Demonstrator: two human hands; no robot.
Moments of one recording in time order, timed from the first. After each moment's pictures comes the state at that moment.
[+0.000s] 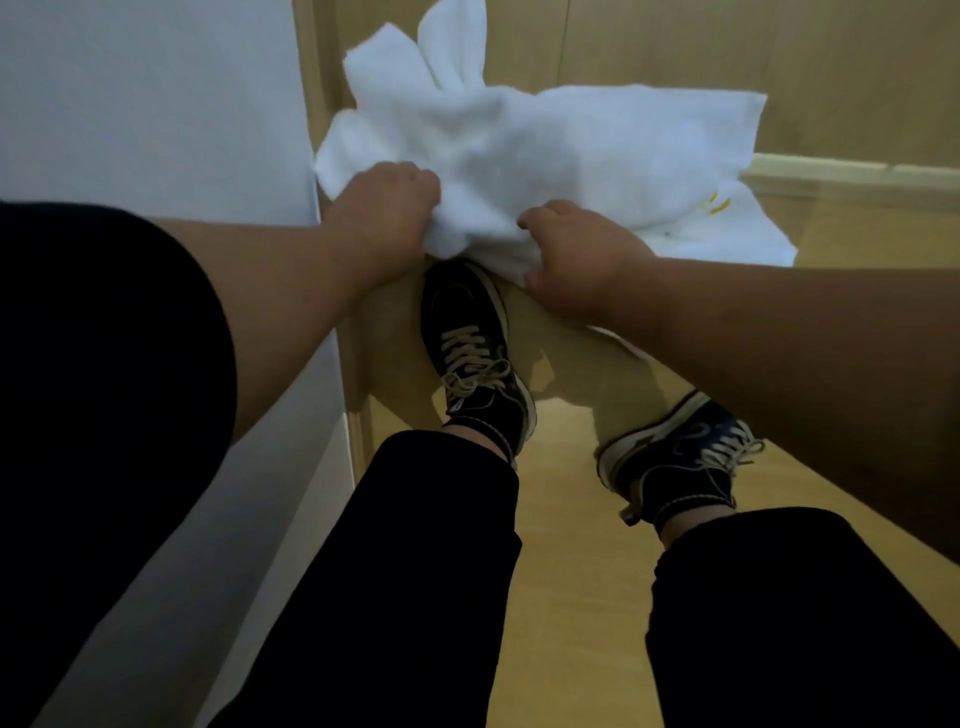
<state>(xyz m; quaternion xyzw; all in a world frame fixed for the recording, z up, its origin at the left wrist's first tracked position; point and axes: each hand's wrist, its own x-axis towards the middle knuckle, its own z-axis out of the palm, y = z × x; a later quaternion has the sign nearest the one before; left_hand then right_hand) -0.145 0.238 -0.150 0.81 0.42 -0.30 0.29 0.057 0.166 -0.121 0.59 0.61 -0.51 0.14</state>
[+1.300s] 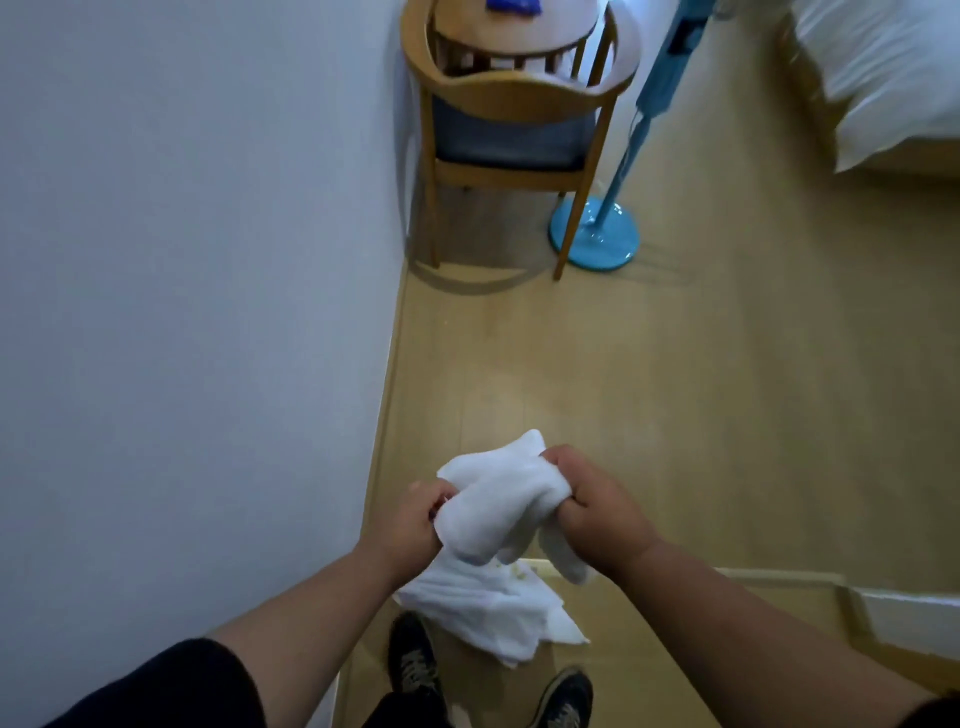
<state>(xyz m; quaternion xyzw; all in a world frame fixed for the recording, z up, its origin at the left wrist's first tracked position) -0.038 0.298 0.446 0.72 0.50 0.06 0.47 0.186 0.242 0.520 0.71 0.51 -0.43 -0.22</state>
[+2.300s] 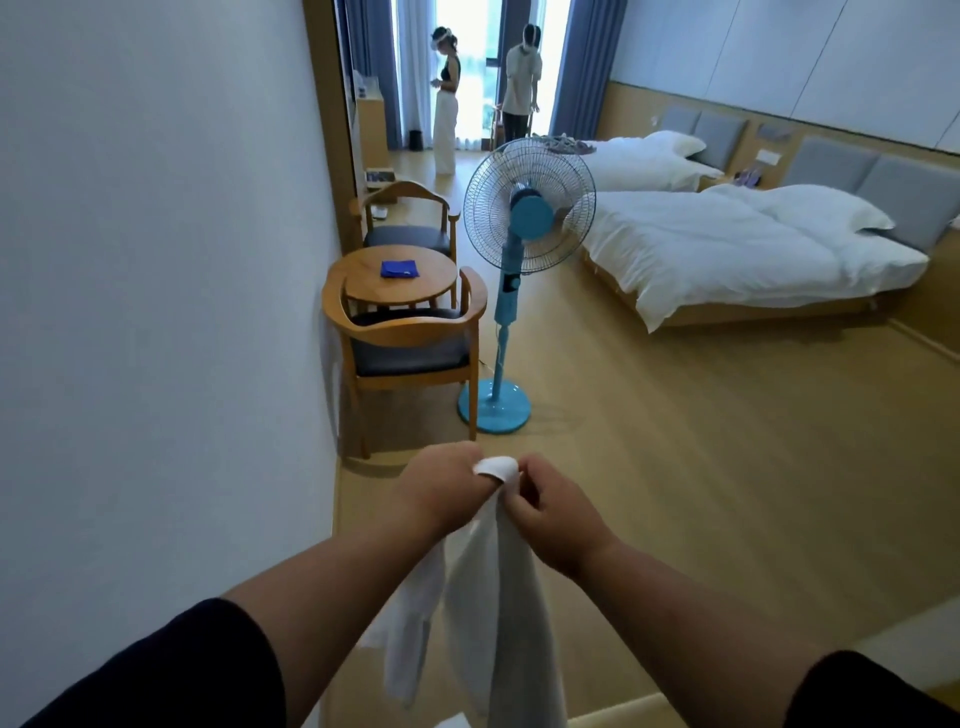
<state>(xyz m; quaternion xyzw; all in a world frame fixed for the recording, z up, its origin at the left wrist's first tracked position) 0.072 0.313 0.735 0.87 0.40 0.12 0.25 0.196 0.209 0.720 0.75 0.51 -0.25 -0.33</state>
